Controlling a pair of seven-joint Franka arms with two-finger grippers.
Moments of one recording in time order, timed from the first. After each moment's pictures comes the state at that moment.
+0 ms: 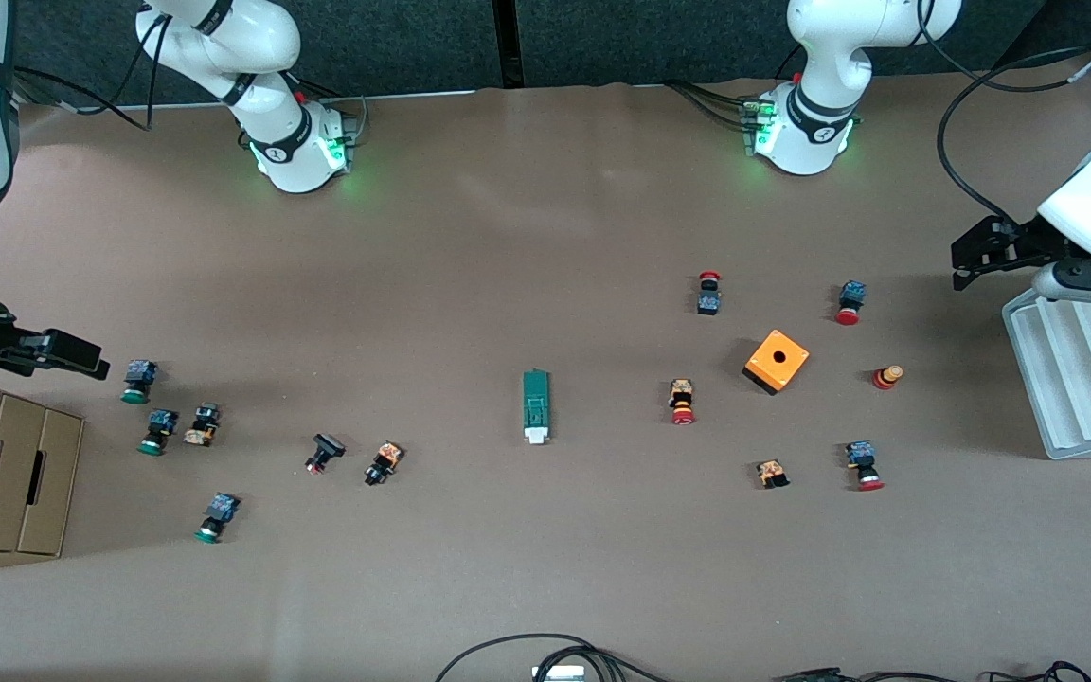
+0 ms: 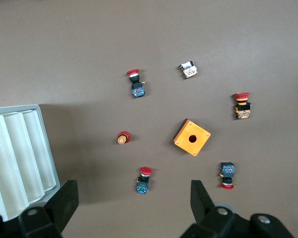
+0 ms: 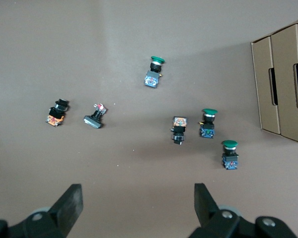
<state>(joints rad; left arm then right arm) -0.05 -0.03 -0.02 -1.63 0.04 1.62 0.09 -0.11 0.14 0.03 -1.53 0.01 1.67 0.02</state>
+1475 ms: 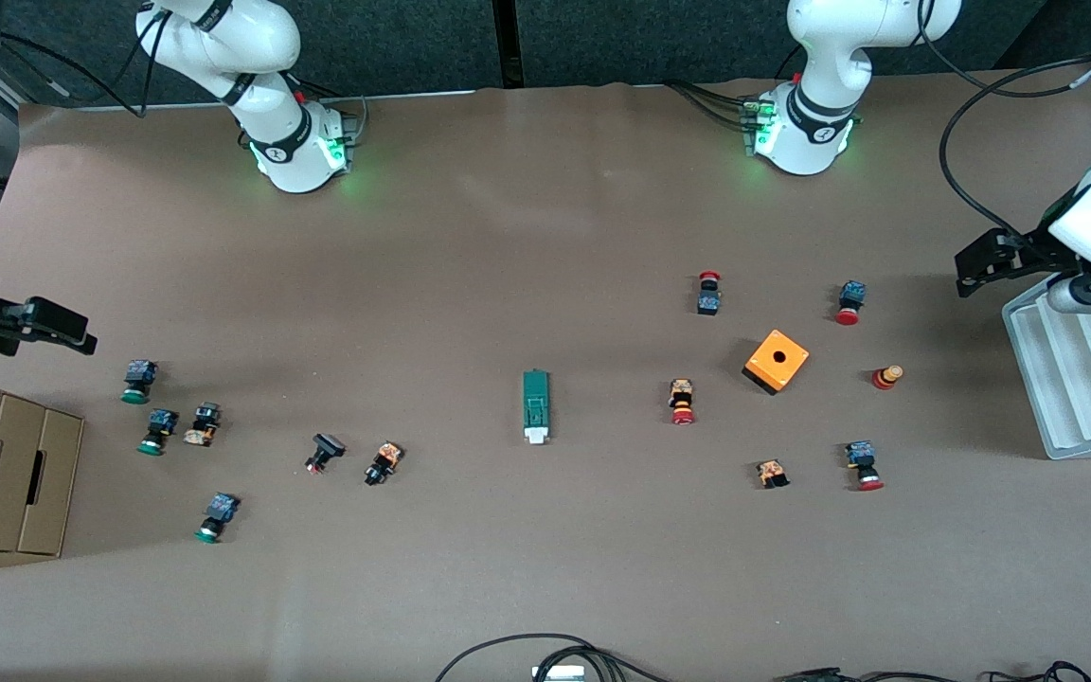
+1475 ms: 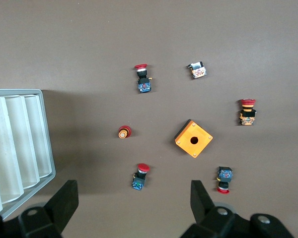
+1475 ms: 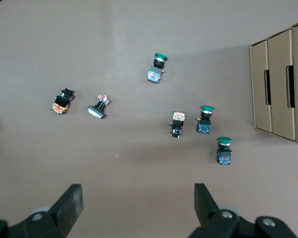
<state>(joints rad) -0.04 -0.01 -0.01 -1.61 0.04 1.60 0.01 -0.11 0.08 0.04 -1.53 0.01 1.61 -0.03</state>
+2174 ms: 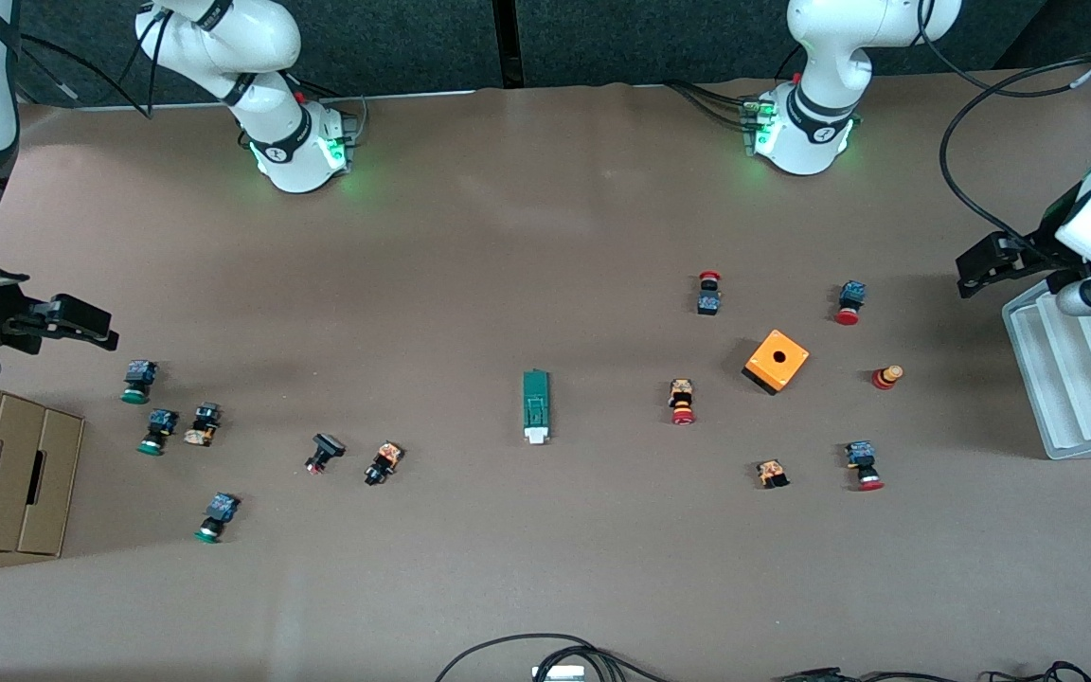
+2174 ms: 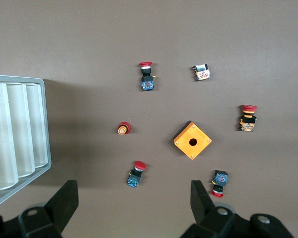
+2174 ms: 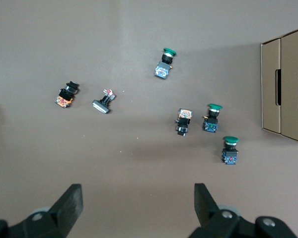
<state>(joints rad) -0.04 -0.01 -0.01 -1.61 0.05 1.59 -0.07 -0.08 0.08 0.04 -1.56 0.01 1.63 -0.03</state>
